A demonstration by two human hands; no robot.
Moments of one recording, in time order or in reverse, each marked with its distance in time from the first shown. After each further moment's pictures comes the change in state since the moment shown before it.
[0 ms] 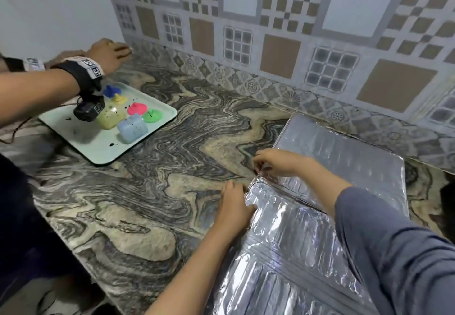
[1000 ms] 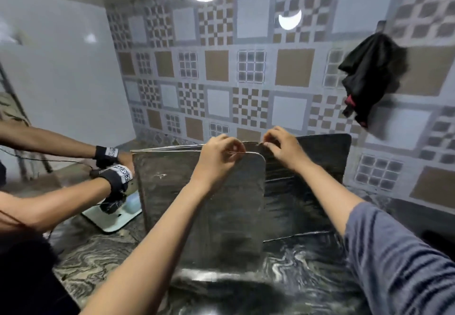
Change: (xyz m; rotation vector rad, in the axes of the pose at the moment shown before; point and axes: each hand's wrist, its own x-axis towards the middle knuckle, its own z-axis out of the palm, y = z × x) left_hand -0.034 0.186 -0.198 0.009 0.490 0.681; right_hand -0.134 -0.038 -0.184 0.287 0.962 0.084
